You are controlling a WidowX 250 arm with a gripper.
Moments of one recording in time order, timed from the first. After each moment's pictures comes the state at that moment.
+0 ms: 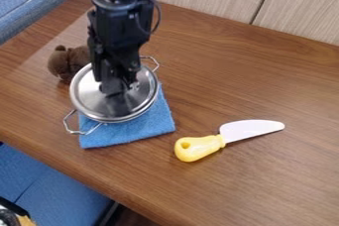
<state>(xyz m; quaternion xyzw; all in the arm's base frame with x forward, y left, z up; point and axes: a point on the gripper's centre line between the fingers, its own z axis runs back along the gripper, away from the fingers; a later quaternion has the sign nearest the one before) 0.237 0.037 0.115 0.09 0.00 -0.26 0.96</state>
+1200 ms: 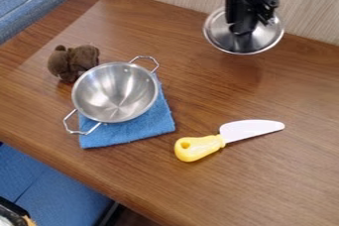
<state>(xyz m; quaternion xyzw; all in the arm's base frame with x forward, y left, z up) 0.393 -0.062 0.124 0.06 -0.09 -0.33 0.94</state>
